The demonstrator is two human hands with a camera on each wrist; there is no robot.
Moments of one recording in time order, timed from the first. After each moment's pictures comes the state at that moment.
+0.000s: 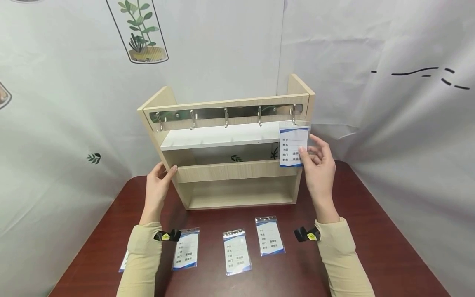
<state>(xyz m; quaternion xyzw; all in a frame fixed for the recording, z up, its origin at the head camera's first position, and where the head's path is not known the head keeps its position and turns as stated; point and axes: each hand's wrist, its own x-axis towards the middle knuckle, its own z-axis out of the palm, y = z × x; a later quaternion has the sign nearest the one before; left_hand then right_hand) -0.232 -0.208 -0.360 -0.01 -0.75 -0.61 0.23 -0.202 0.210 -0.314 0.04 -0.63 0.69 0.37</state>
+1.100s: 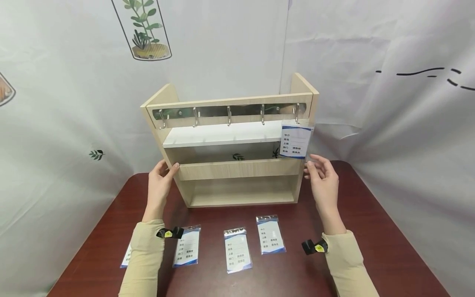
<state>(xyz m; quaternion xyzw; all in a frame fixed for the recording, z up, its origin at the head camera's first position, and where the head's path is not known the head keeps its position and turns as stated) -0.233 -0.206 -0.363 0.00 -0.75 -0.62 0.25 -0.197 0.223 -0.354 0.00 -0.63 0.72 0.30</state>
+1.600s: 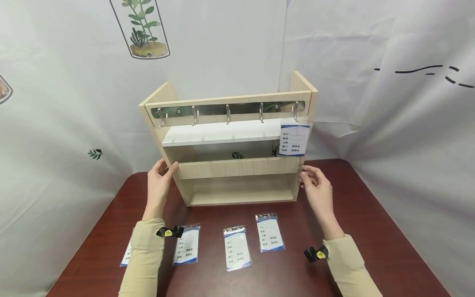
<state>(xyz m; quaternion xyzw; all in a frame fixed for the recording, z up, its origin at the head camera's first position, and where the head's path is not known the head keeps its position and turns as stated) -0.233 -0.203 -0.363 0.01 -0.74 -0.62 0.26 -0.194 0.226 -0.387 0.01 -0.73 0.63 0.25</state>
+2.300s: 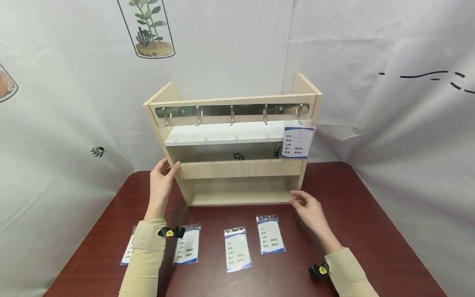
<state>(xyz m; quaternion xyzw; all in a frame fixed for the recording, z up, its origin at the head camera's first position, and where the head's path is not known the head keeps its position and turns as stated) -0.216 -0.195 -0.345 0.02 -0.73 -0.64 0.24 -0.191 0.232 -0.439 0.06 -0.88 0.45 0.12</state>
